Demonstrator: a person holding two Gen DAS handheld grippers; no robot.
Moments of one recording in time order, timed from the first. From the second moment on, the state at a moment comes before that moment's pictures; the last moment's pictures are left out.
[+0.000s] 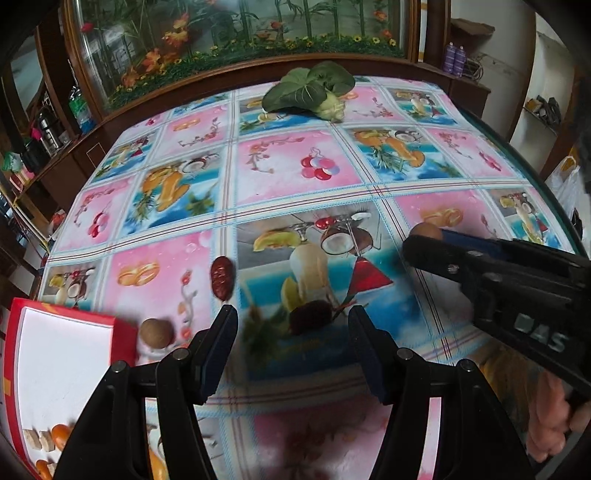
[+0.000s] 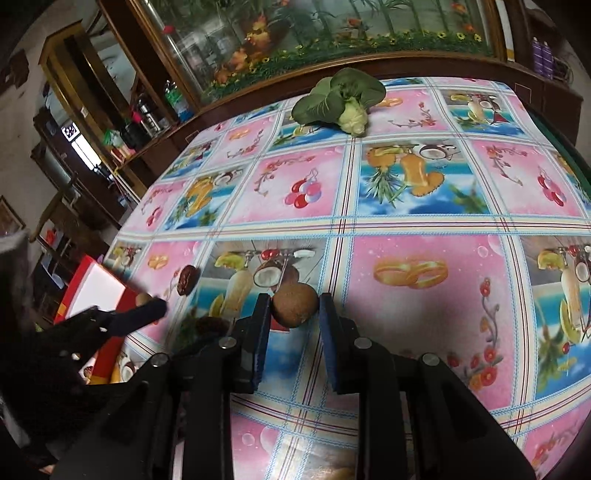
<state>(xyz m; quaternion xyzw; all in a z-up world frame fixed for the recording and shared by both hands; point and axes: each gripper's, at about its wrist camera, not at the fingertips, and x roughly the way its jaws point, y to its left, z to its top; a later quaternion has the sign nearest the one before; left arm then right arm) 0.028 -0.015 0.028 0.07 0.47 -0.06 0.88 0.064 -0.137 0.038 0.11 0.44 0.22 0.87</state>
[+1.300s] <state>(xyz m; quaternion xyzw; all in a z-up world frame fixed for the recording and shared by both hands) -0.124 0.166 0.088 0.00 0.39 0.12 0.91 -0.014 -0.040 0.078 0.09 0.34 0.34 0.87</state>
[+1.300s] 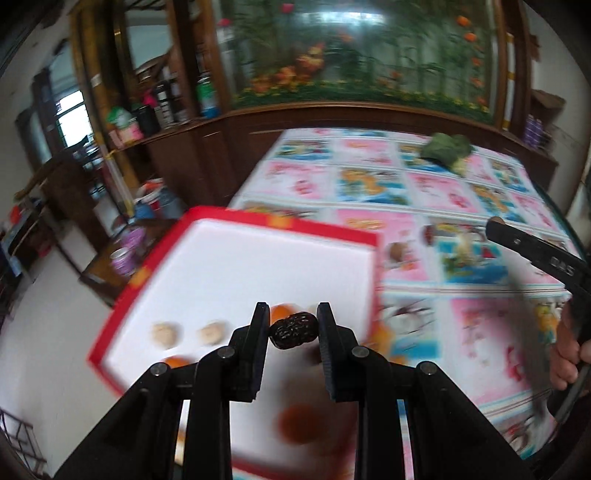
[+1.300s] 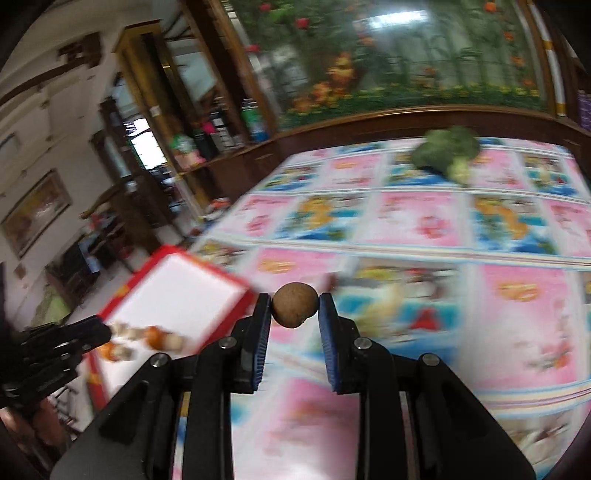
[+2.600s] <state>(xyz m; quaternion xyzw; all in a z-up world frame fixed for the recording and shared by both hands) -0.155 0.223 0.025 -0.05 0.47 0.11 0.88 -0.089 0.149 0.034 -0.05 0.42 0.48 0.77</state>
